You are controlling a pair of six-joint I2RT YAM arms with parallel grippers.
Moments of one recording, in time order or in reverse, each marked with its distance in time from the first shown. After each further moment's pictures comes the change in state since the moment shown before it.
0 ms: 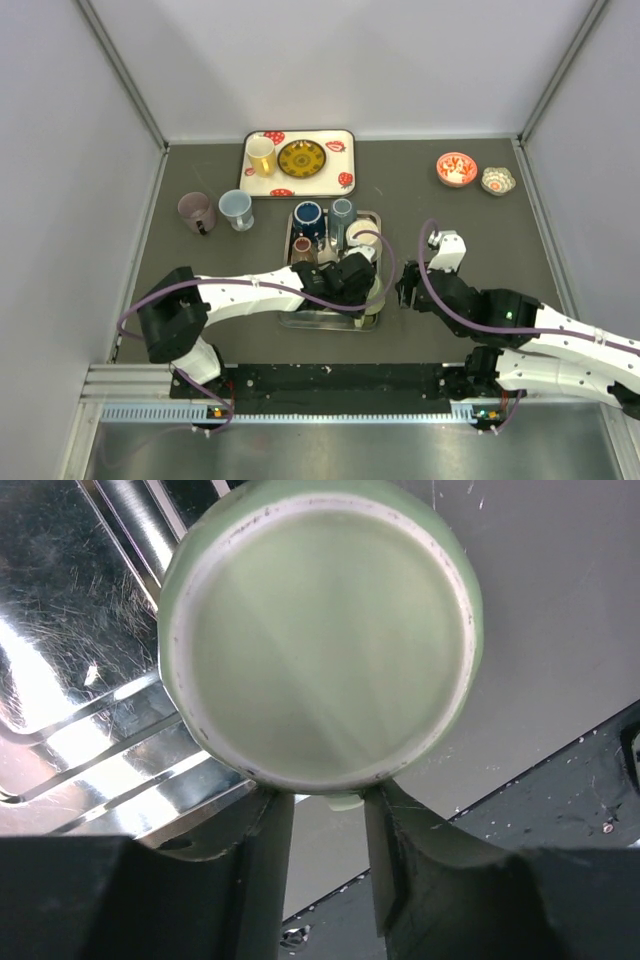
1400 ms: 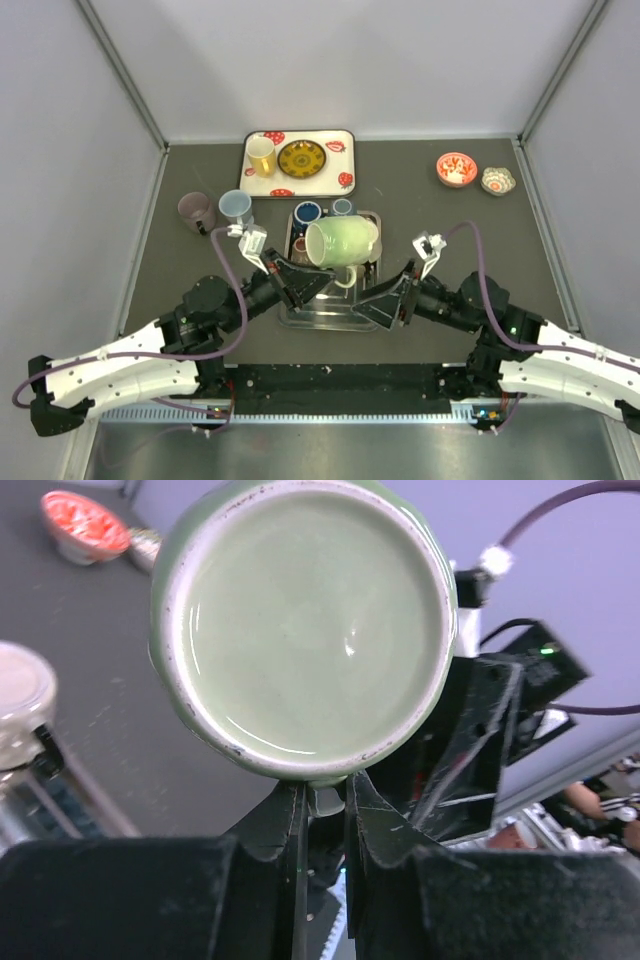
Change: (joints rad) left arm -0.029 -0.961 -0.403 0.546 -0.044 -0.011; right arm -0.034 -0.182 -0.211 0.745 -0.711 -0.025
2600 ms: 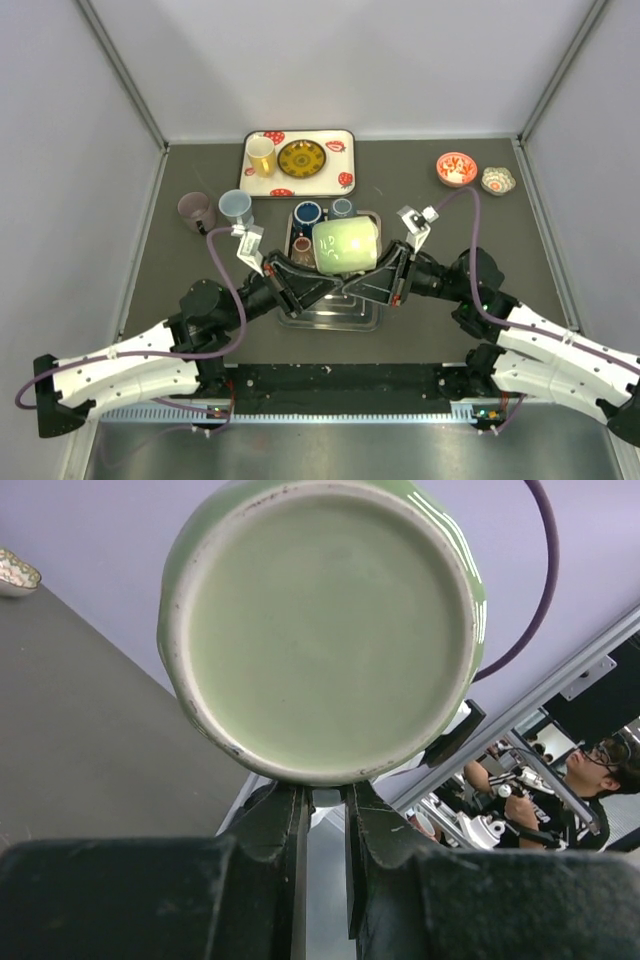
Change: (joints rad) left arm 0.018 0.017 -0.072 0.306 0.196 -0.122; right arm -0.228 0.232 0.009 0.537 -0.496 0.199
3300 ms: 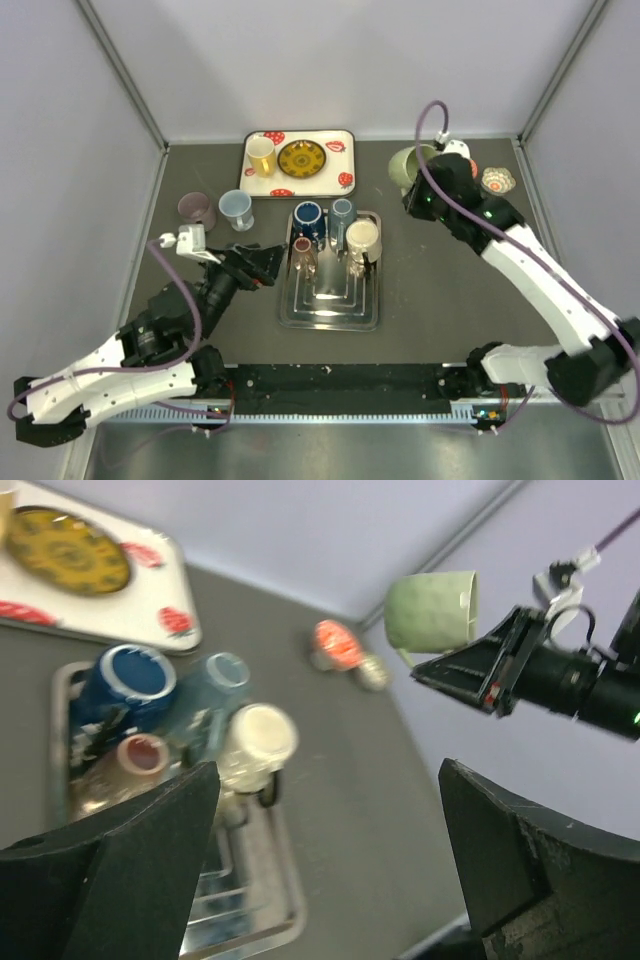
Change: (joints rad) left arm -0.003 -0.225 0.154 -0.594 -0.708 0.144; right arm -0.323 0.351 0.695 -1.120 0.746 -0.385
